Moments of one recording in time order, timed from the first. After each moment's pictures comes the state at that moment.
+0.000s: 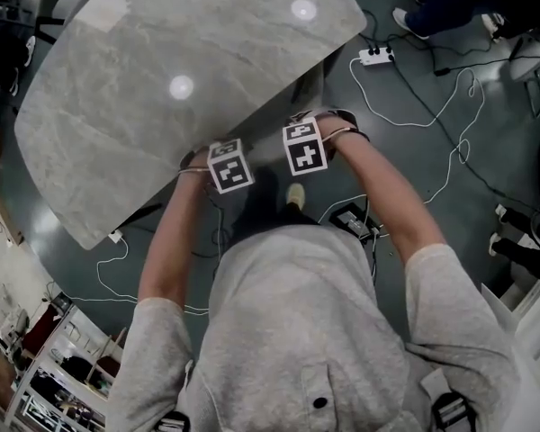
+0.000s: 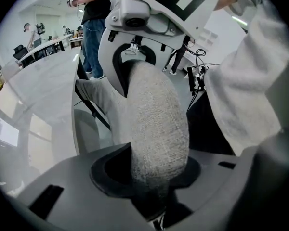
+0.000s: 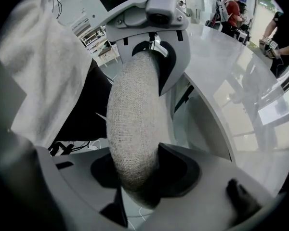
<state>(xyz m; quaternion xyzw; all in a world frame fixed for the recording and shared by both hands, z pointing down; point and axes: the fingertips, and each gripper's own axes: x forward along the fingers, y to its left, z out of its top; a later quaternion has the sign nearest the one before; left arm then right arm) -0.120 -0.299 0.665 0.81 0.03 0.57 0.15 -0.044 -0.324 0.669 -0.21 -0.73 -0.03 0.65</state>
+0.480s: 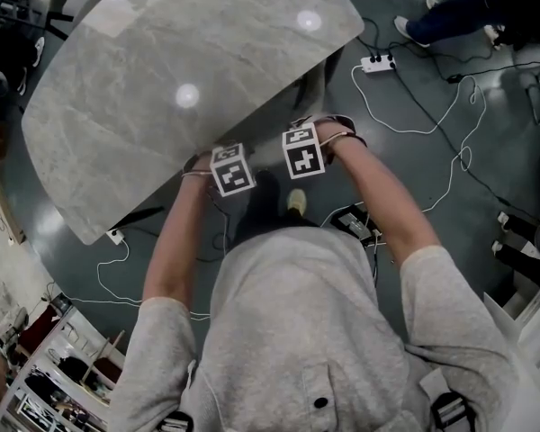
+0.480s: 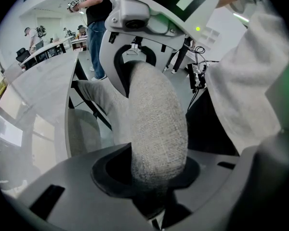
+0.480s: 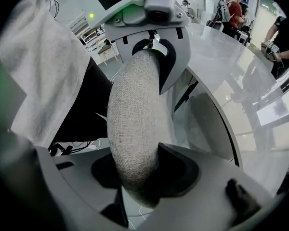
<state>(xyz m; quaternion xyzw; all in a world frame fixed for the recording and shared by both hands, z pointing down) -0.119 -0.284 0.665 0.81 0.01 0.57 0.14 -0.043 -0.306 0.671 -0.20 -0.73 -0.04 0.65</state>
